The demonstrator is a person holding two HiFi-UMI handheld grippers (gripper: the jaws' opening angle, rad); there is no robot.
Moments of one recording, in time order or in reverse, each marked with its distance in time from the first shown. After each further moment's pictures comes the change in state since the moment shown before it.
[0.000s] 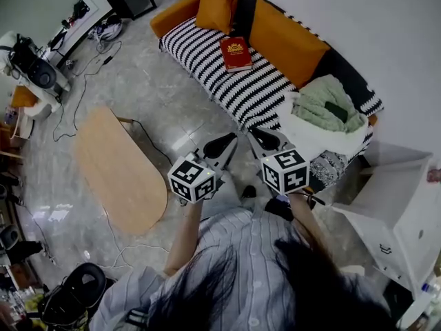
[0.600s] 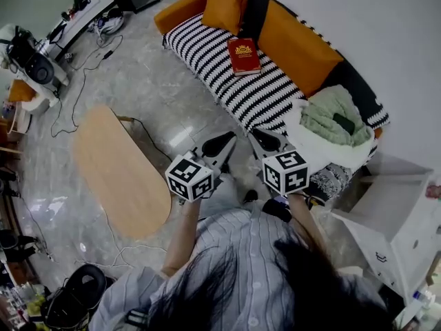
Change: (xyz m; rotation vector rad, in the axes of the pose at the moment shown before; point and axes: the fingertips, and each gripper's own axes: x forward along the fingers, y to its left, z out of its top) left arm 0.008 0.082 0.023 -0.048 -0.006 0.008; right arm 0.076 -0.008 0.025 0.036 0.040 0.012
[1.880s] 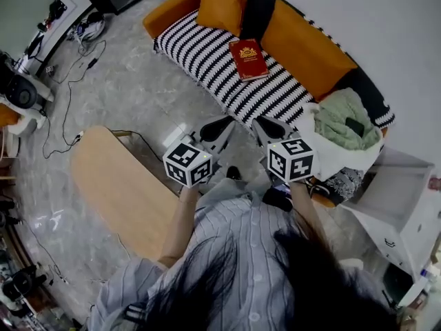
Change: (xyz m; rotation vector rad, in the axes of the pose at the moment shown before) left arm 0.016 0.182 0.063 0.012 0.031 -0.108; right arm 0.154 -0.010 0.078 0.098 -0.005 -0.137
